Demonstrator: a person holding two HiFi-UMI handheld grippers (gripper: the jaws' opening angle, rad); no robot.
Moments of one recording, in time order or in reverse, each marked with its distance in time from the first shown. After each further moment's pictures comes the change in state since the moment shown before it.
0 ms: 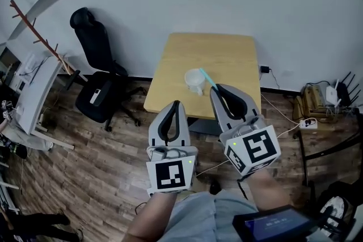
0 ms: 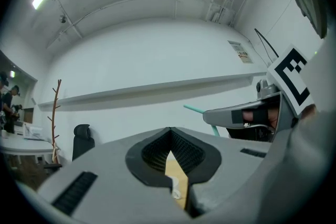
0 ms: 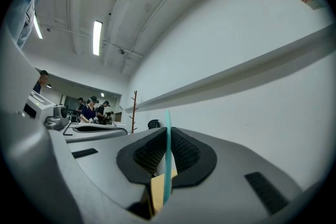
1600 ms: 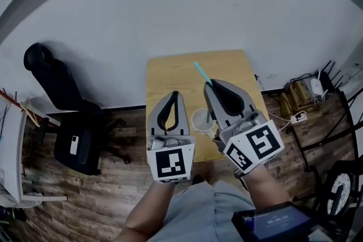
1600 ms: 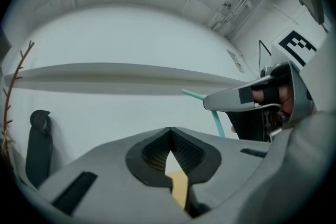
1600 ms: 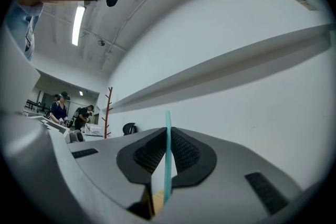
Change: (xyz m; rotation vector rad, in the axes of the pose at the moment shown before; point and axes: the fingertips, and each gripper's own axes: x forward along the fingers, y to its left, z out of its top) left arm 0.249 0.132 -0.066 -0.085 -0.059 -0.276; right arm 0.240 -0.069 -0.020 0.017 -0.028 -0.204
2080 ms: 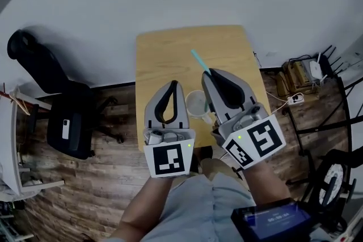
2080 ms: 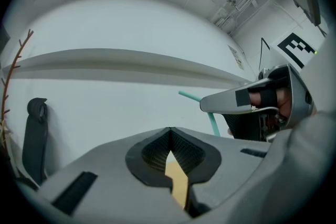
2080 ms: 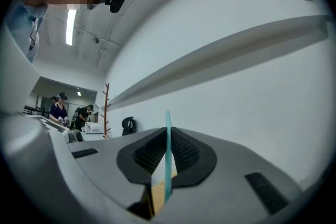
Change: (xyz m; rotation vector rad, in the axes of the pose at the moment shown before) left arm 0.020 -0.014 -0.044 -0.041 0.081 -0.023; right arm 0.008 -0.028 -0.043 0.055 0.070 -0.012
